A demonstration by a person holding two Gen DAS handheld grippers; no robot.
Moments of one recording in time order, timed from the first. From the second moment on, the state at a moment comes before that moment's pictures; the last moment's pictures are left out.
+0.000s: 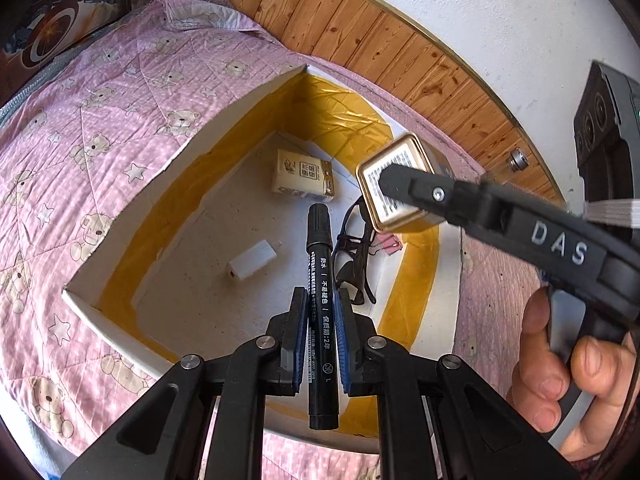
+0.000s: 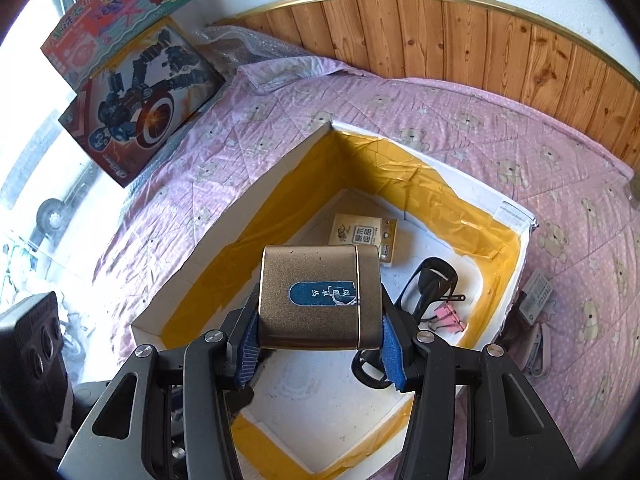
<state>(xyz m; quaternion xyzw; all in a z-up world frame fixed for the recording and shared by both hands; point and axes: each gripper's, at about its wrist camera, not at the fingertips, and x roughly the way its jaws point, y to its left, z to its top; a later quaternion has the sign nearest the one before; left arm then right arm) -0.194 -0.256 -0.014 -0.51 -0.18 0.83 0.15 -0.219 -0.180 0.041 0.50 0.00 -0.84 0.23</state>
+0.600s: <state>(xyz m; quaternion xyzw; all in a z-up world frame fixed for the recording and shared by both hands) -0.207 -0.239 -0.031 -0.54 -0.18 0.81 0.14 -0.254 -0.197 0.012 0.54 0.01 -0.81 0.22</state>
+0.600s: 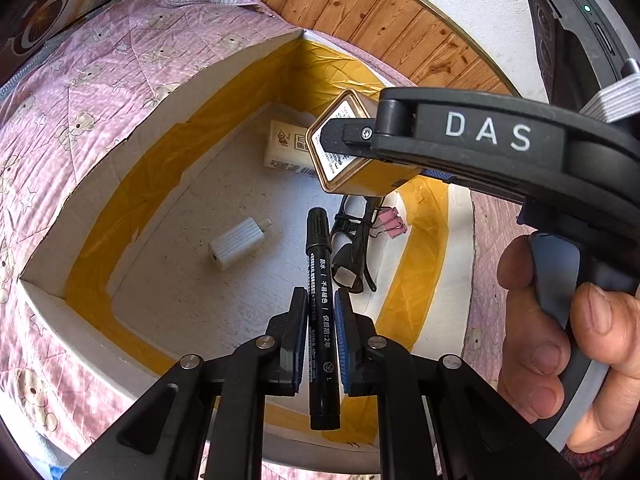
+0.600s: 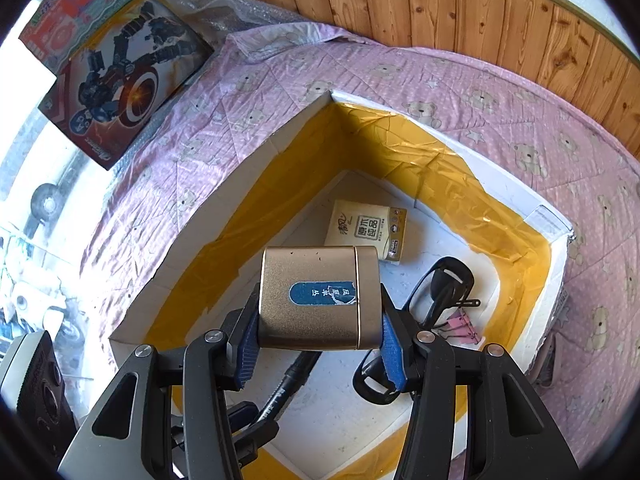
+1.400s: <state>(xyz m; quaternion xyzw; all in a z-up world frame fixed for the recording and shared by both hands) -0.193 -0.244 -0.016 -0.53 -0.16 0.82 0.13 -0.216 -0.191 0.025 0.53 0.02 -0.82 0.21</state>
